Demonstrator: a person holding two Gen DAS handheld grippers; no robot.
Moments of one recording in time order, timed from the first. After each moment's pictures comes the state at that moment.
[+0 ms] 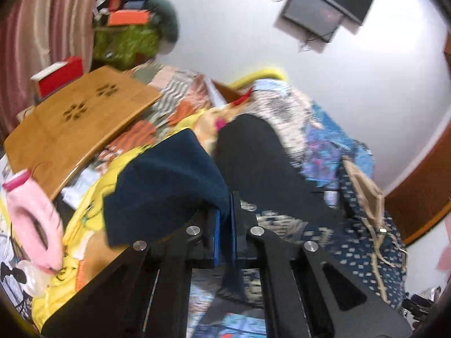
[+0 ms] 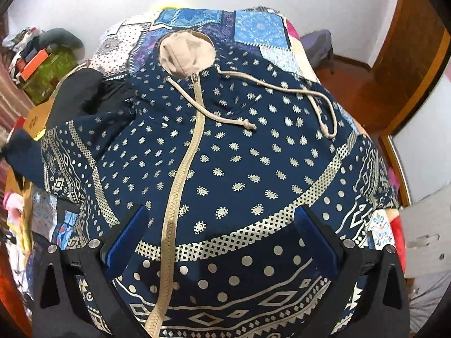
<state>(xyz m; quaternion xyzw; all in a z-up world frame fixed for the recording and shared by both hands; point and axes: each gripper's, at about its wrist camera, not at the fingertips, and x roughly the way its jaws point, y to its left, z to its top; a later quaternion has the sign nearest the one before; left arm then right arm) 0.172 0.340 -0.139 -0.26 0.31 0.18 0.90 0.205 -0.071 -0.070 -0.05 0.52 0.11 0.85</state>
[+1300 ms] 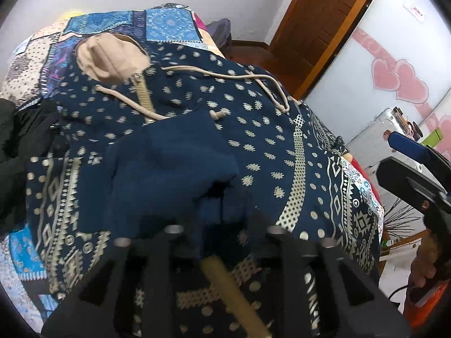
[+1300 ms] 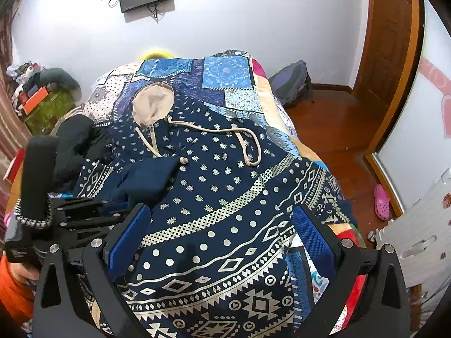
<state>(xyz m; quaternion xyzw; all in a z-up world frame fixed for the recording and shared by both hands) 0.270 -0.041 -0.180 -0.05 0.49 -0.20 0.85 0.188 -0.156 -0.030 -0.03 0.42 0.09 0.90</state>
